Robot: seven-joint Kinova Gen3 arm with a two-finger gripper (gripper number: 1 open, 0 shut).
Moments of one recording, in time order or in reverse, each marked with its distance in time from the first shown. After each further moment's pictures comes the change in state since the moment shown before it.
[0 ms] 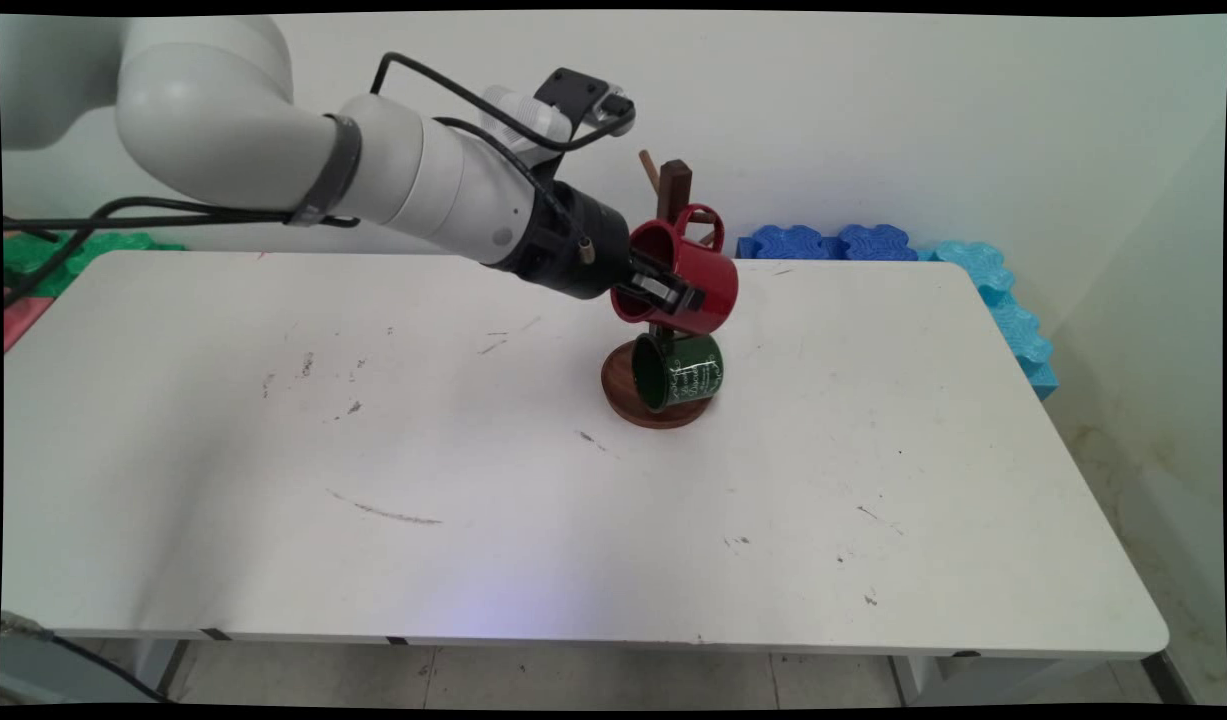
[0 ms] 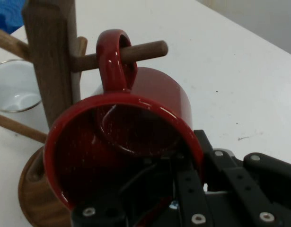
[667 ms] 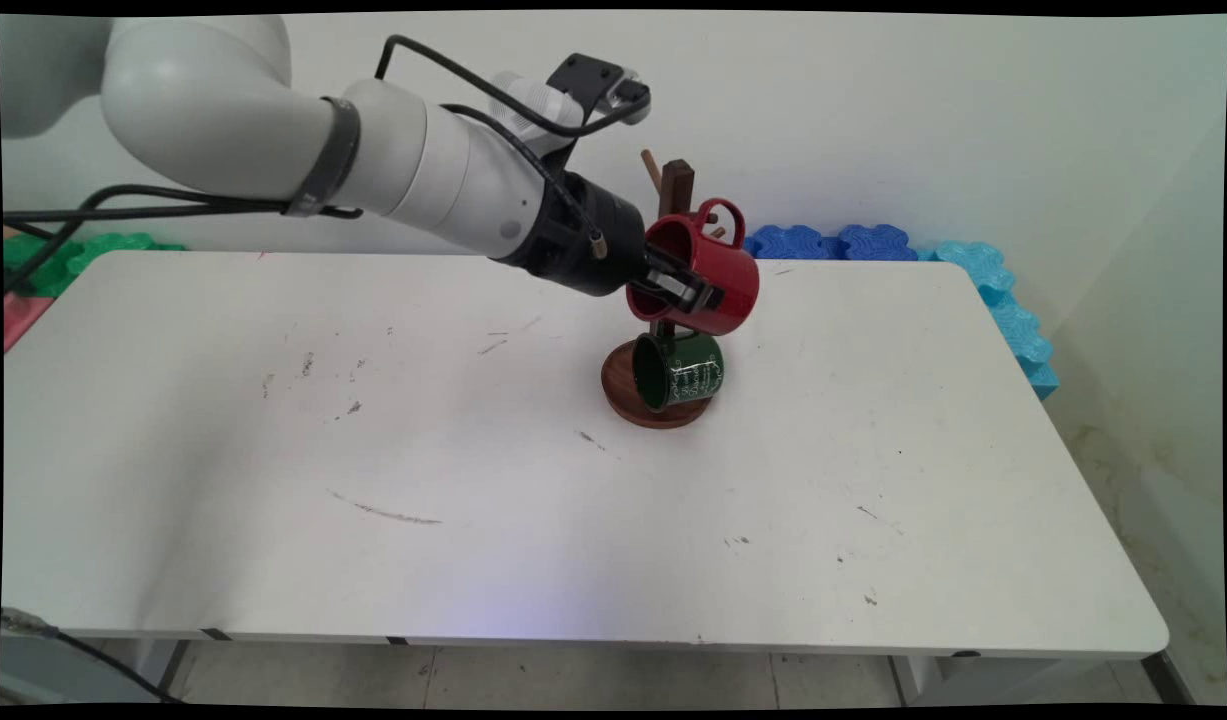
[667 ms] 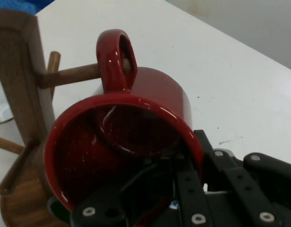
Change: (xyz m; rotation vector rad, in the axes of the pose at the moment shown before) arm 0.009 0.015 -0.006 -0.031 0.009 0.015
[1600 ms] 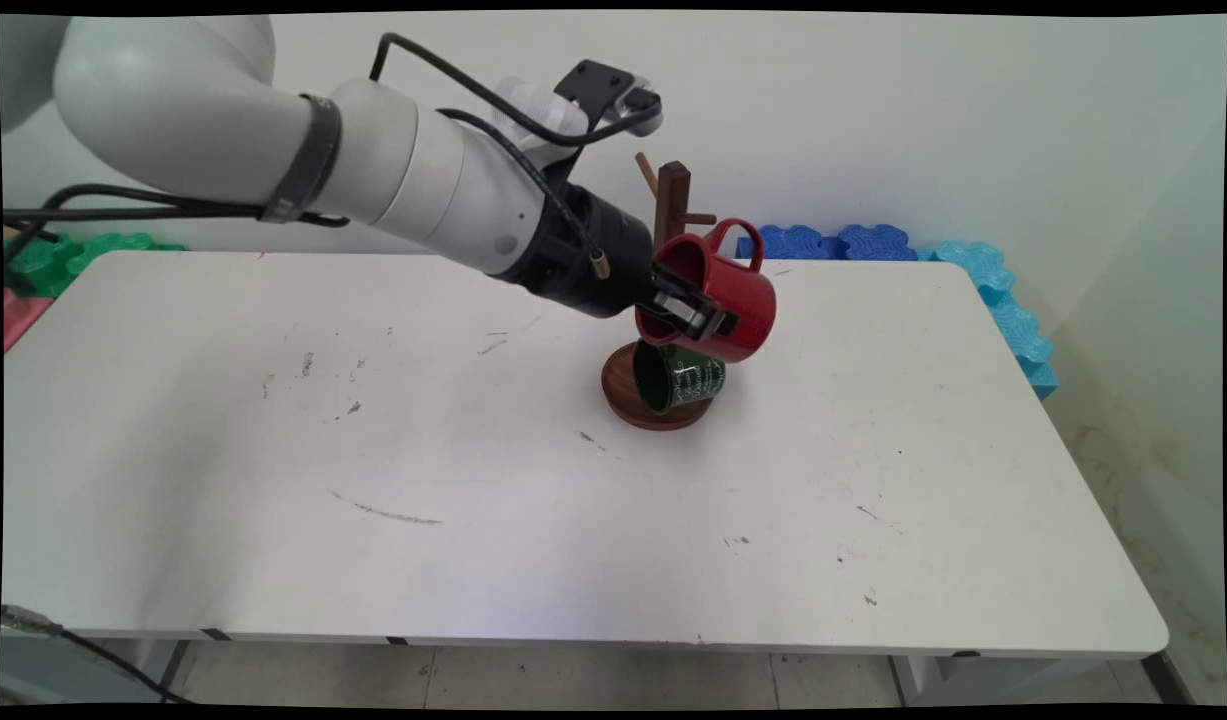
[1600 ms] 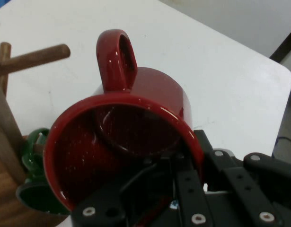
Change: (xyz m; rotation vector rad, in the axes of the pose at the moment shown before) arm -0.003 0.023 -0.012 -0.045 -0.029 0.019
